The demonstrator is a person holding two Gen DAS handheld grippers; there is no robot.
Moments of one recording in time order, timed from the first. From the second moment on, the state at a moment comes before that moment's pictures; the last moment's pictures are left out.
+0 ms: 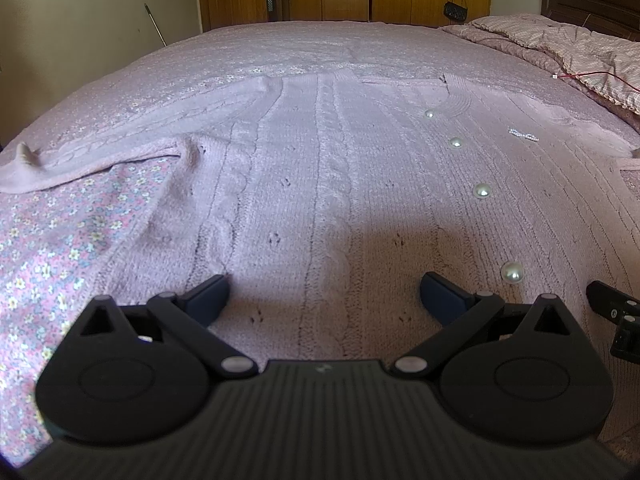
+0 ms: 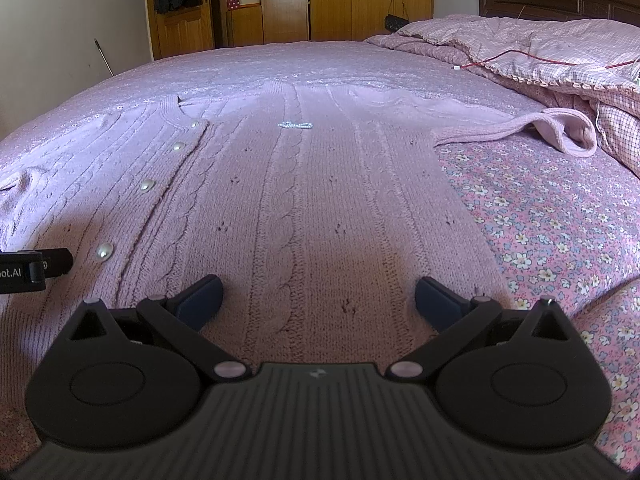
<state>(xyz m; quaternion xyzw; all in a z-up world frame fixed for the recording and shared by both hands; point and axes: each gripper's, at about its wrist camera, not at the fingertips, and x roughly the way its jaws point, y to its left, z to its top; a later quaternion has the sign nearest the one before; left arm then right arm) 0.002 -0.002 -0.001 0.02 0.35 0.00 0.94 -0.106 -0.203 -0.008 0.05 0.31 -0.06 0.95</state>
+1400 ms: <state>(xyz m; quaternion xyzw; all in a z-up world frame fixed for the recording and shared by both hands) 0.003 -0.002 0.001 0.02 0.35 0.00 0.94 -0.104 -0.202 -0.008 0.05 0.31 -0.07 0.95</state>
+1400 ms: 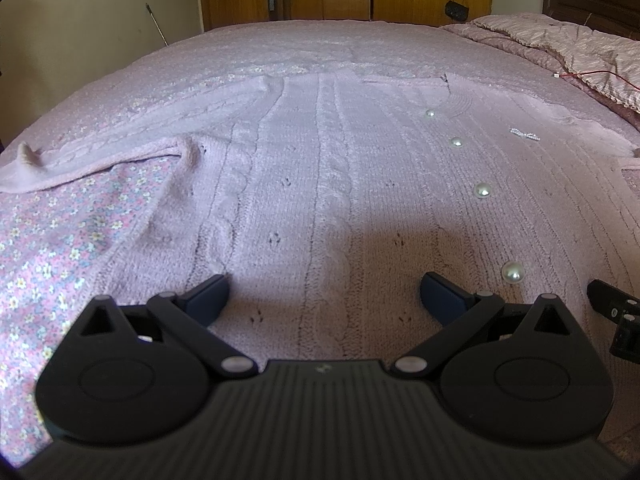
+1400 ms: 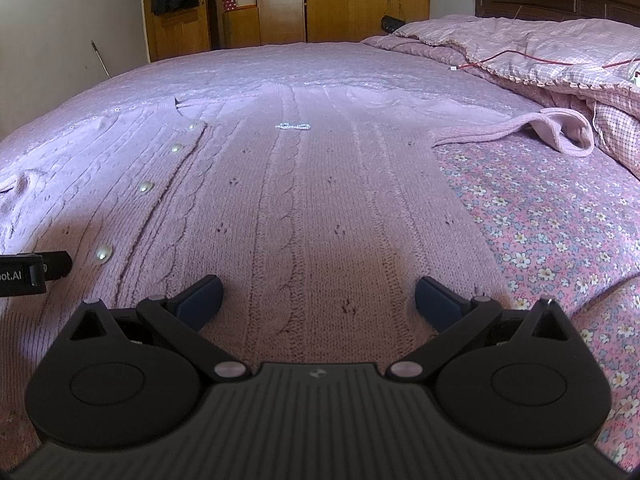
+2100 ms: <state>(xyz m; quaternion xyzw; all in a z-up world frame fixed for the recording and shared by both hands) 0.016 0.005 0.013 0.01 0.39 -0.01 0.92 -0.098 -0.234 0.022 0.10 0.35 -0.02 0.93</state>
